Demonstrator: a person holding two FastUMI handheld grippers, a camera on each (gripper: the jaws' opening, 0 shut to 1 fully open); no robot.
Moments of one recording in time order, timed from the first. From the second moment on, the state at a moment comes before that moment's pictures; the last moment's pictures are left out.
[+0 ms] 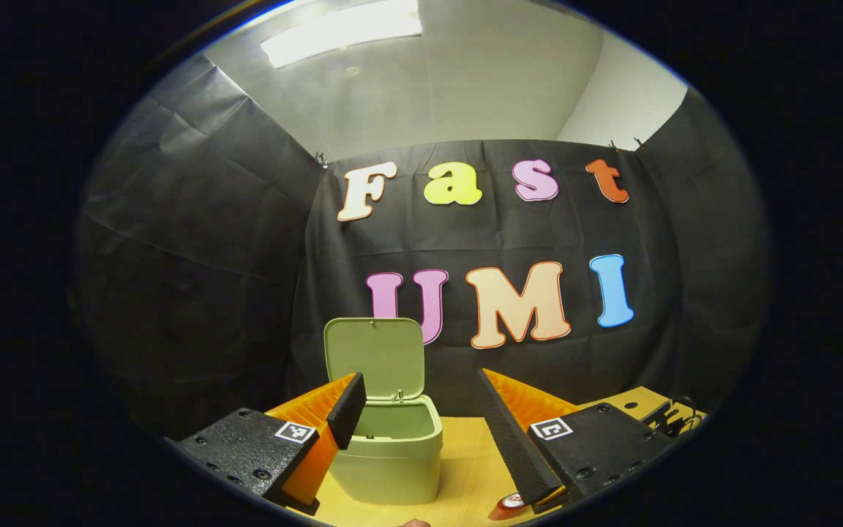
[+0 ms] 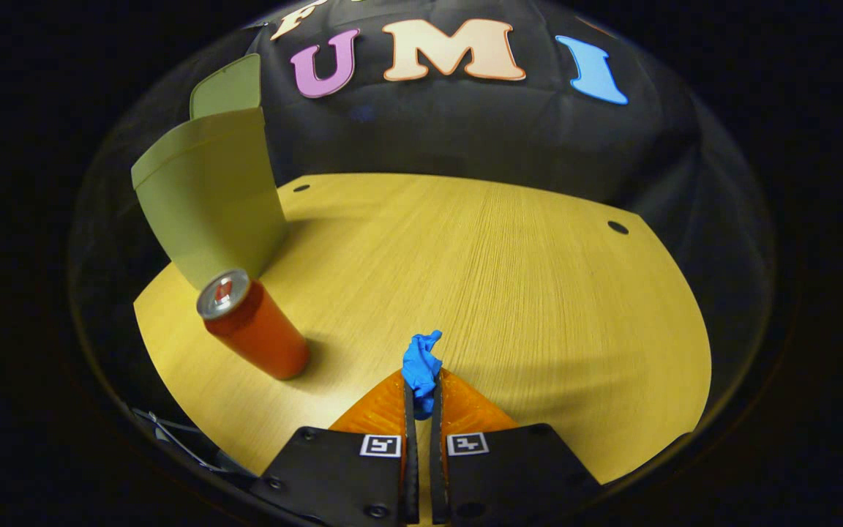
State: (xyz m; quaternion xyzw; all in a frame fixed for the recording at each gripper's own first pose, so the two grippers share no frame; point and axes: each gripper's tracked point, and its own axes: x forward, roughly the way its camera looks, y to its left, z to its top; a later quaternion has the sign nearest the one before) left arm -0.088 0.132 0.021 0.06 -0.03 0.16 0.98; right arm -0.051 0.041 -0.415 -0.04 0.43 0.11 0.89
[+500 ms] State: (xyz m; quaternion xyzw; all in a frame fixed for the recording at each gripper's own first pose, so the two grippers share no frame) left arm -0.101 0.156 0.011 0.05 -0.03 0.18 0.98; right arm 0.030 0.094 -0.294 -0.01 0.30 0.14 0.94
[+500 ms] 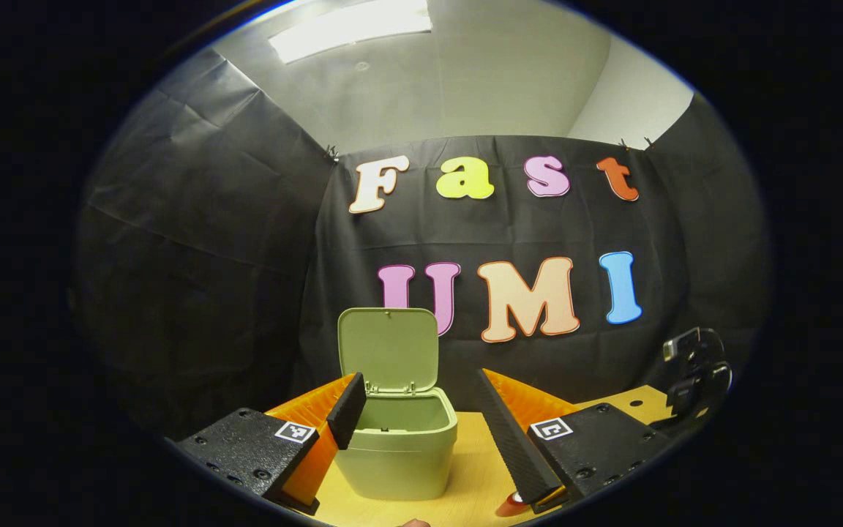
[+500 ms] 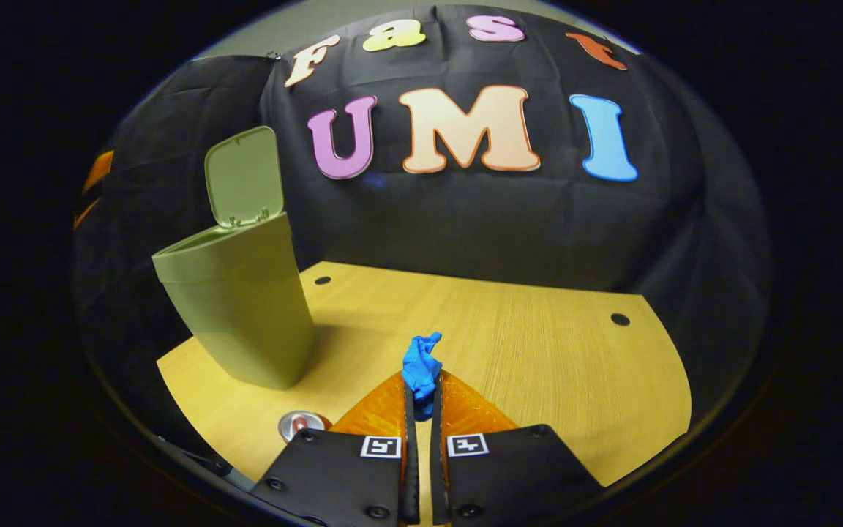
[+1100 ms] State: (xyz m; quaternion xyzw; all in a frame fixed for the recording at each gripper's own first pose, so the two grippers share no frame) left arm -0.115 0.203 -0.008 0.05 -0.01 0.21 0.98; right arm 0.078 0.189 -0.196 -0.01 0.18 0.20 0.96
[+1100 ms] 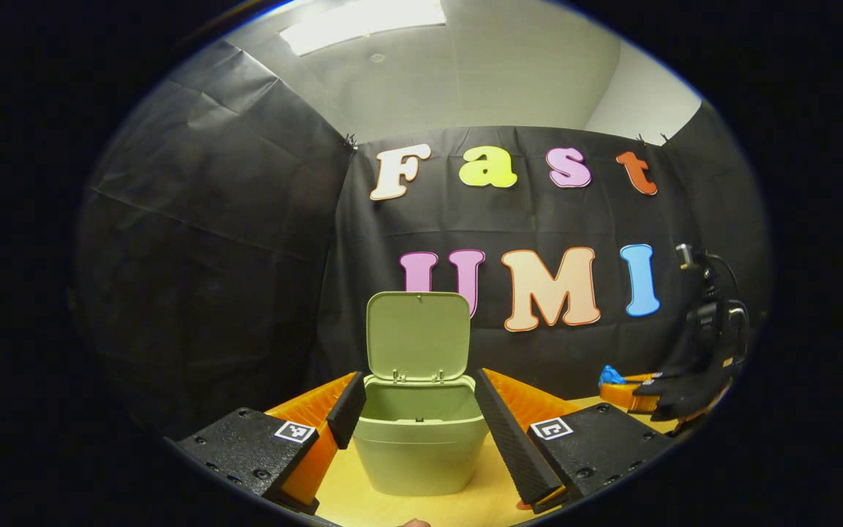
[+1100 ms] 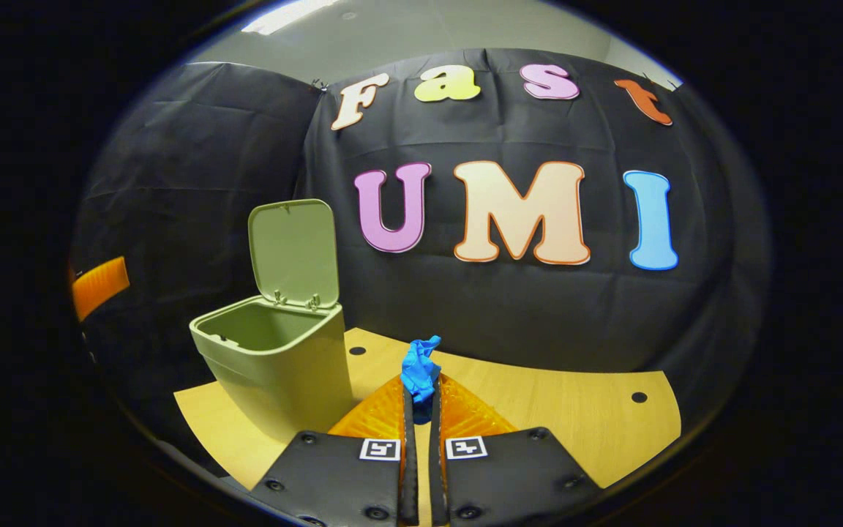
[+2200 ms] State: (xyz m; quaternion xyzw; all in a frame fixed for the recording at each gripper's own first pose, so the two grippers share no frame) left arm -0.165 0.311 -0.052 0.06 0.05 0.26 0.96; right arm 0.088 0.391 -0.212 0.01 0.16 0.29 0.94
